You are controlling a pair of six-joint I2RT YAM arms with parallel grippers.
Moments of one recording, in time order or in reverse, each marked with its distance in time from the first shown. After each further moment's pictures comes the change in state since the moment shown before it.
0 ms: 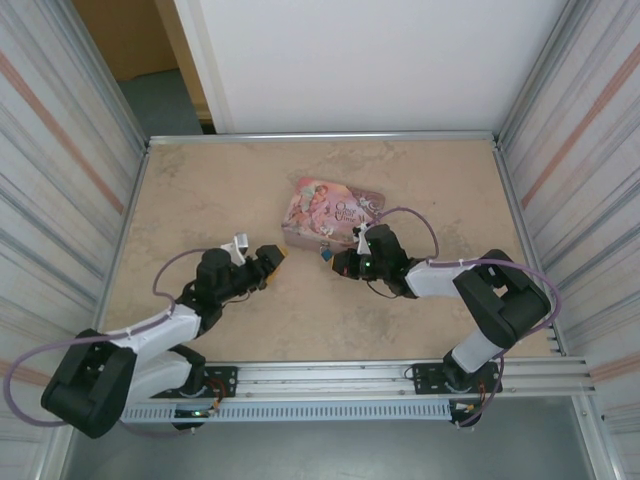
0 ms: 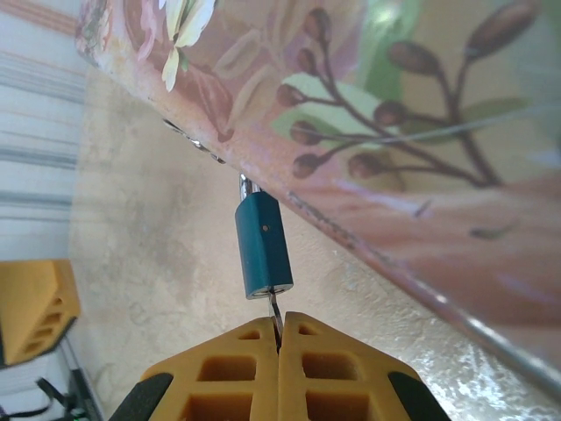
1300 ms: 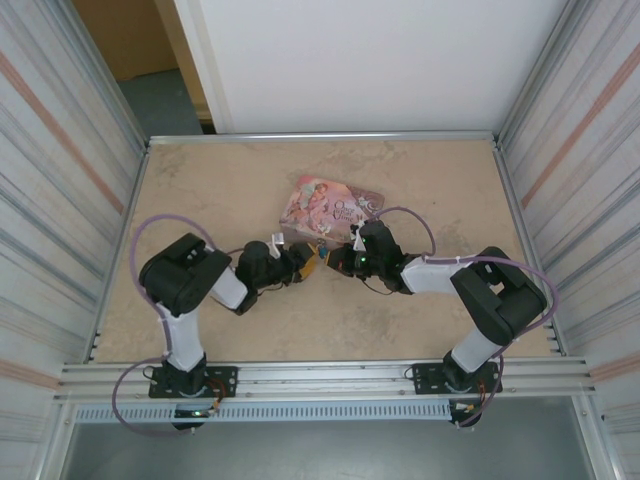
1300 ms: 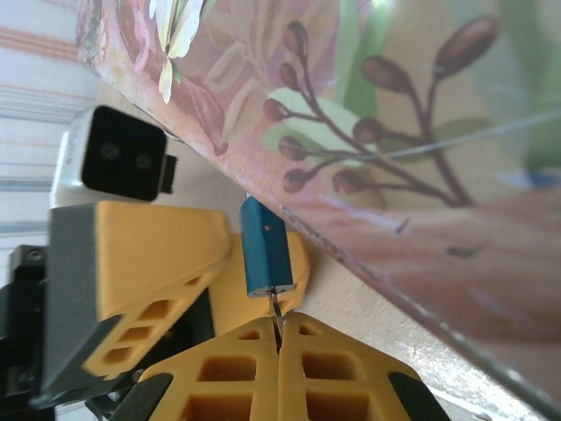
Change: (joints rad) left arm -0.105 0.821 0.194 0.658 0.050 -0.262; right arm 0.018 0.021 0.053 -0.035 0.003 0.120
